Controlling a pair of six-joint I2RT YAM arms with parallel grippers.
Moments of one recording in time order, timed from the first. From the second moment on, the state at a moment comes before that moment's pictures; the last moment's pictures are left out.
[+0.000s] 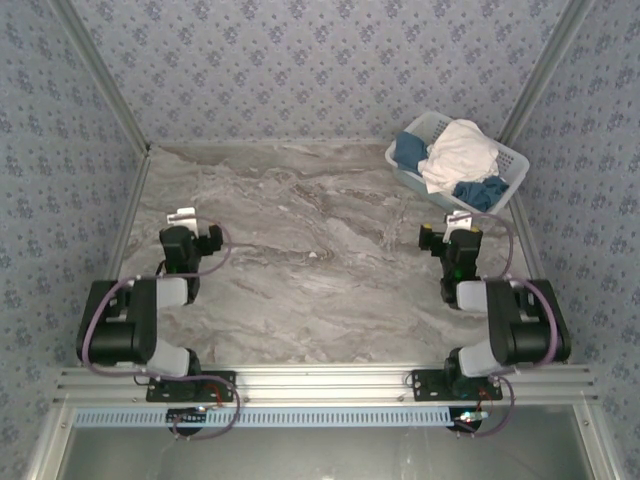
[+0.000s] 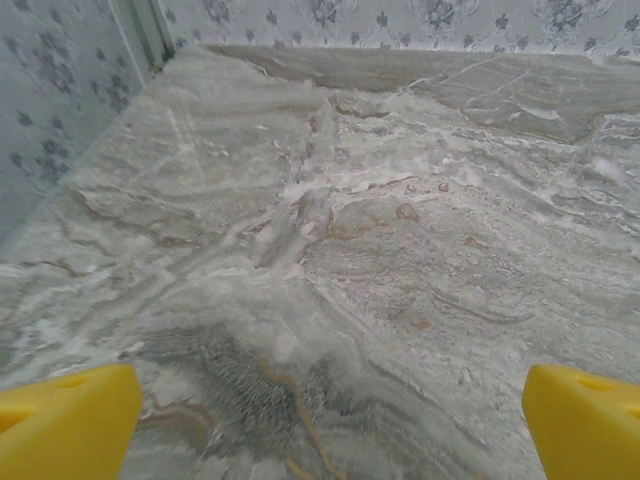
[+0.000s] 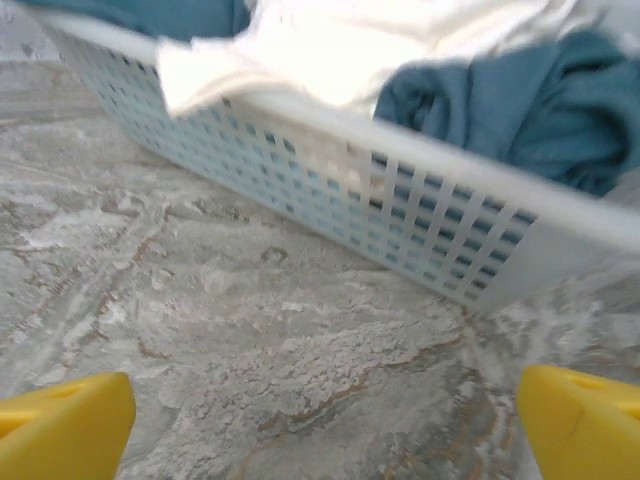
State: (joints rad) left arm -0.03 1.39 0.38 0.67 -0.17 -0.04; right arm 0.07 1.37 0.33 0.71 0.23 -0.01
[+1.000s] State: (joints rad) left arm -0.30 1.53 1.38 -0.44 0.19 -0.67; right arm -0.25 2.12 1.92 -0.71 -0.11 0.57
